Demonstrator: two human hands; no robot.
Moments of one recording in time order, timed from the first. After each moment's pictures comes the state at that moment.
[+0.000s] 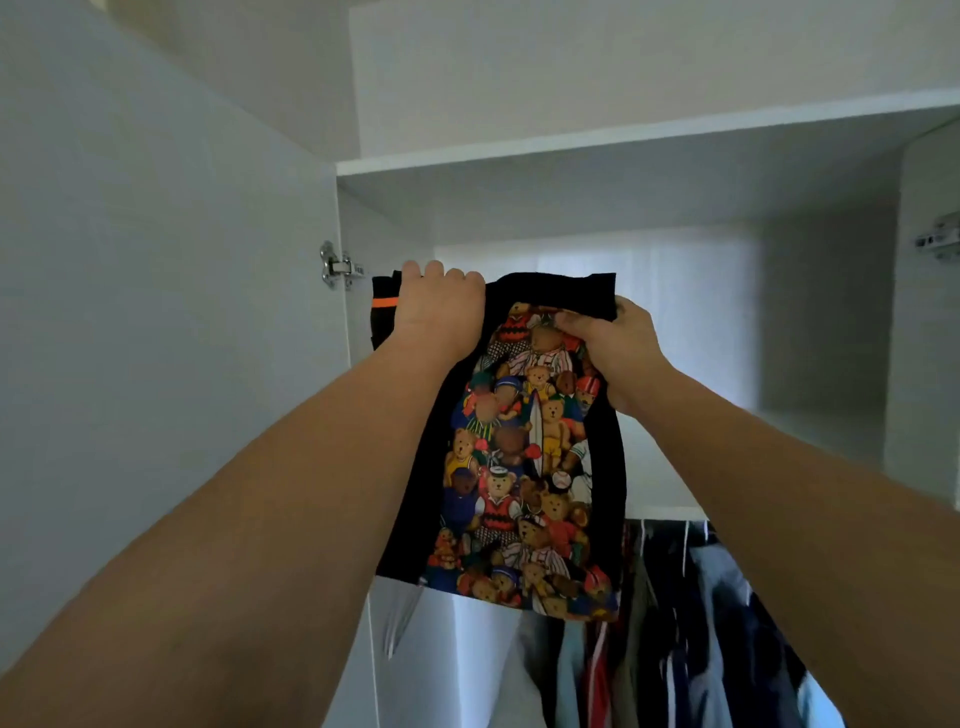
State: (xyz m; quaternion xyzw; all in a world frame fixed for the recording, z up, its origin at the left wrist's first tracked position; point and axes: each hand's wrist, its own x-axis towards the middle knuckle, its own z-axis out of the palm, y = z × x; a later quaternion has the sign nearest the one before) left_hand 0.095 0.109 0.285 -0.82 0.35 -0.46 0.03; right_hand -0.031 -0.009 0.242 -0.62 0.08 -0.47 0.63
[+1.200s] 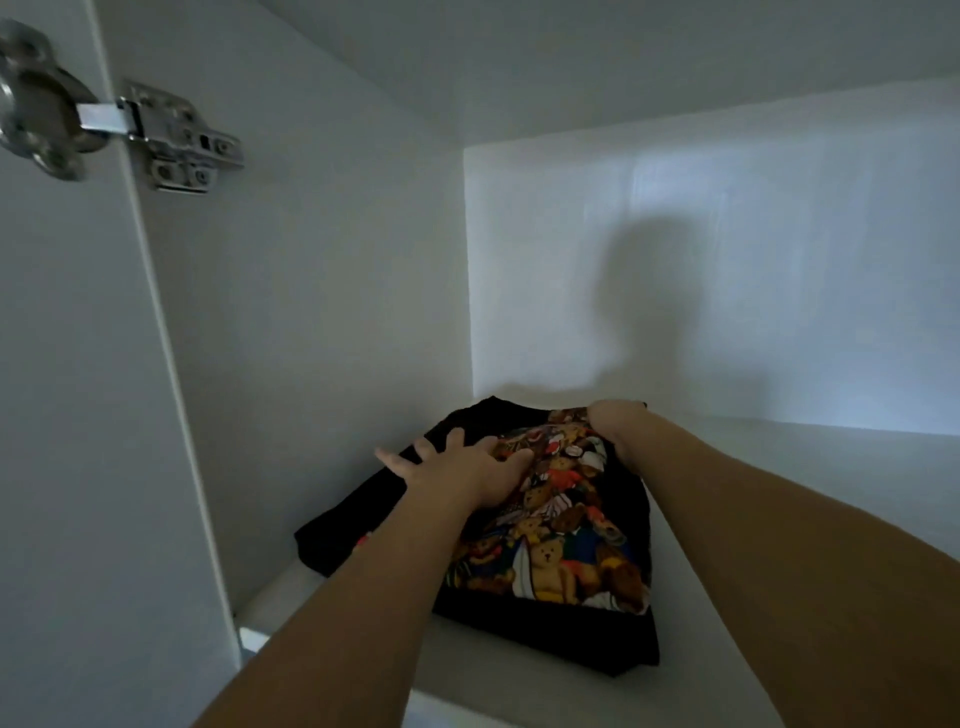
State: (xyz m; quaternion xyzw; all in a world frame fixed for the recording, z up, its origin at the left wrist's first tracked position) left_hand 0.348 -0.088 0.127 -0.97 0.23 0.04 -0.06; right_hand 0.328 -0.267 0.143 -0.74 0.36 -0.19 0.53
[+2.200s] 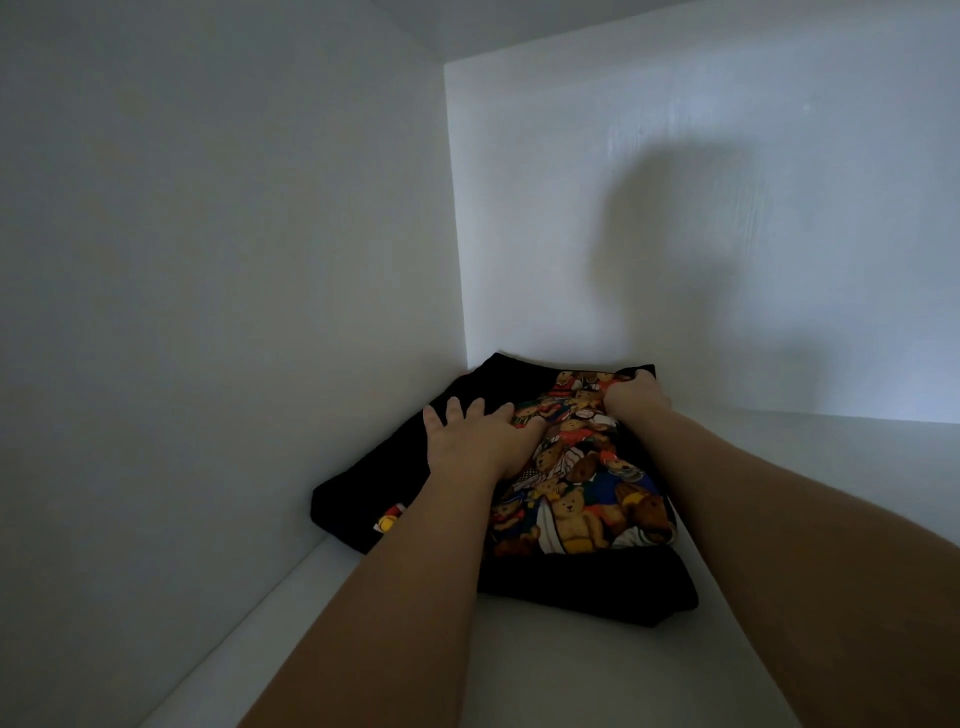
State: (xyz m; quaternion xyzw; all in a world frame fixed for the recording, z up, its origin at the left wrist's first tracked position) left_hand 0.482 -0.179 0.094 -0.96 0.26 -0.03 -0.05; right_hand 0.449 -0.357 0.102 -0.80 0.39 -0.22 0.41
